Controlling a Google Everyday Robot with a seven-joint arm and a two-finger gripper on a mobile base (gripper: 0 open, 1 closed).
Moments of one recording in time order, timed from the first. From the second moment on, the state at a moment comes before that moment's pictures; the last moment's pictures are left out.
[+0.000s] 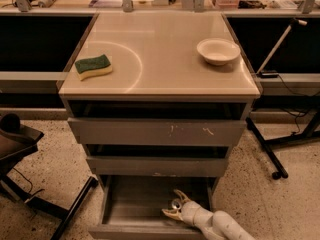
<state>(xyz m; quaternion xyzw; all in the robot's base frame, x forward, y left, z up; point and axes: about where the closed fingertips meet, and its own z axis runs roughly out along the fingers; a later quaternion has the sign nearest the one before) 0.540 -0.067 0.198 -0.40 0.72 0.22 0.53</state>
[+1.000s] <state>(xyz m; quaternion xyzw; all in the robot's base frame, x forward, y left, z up) 0.575 -0.187 0.522 -0.39 0.67 -0.06 0.63</state>
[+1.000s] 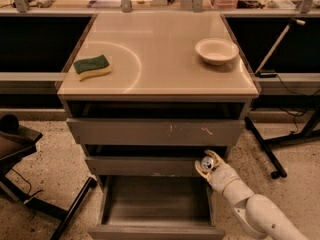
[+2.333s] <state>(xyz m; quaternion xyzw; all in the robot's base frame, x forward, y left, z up) 0.583 -0.281 0.612 -0.32 0.74 -0.15 0.58</state>
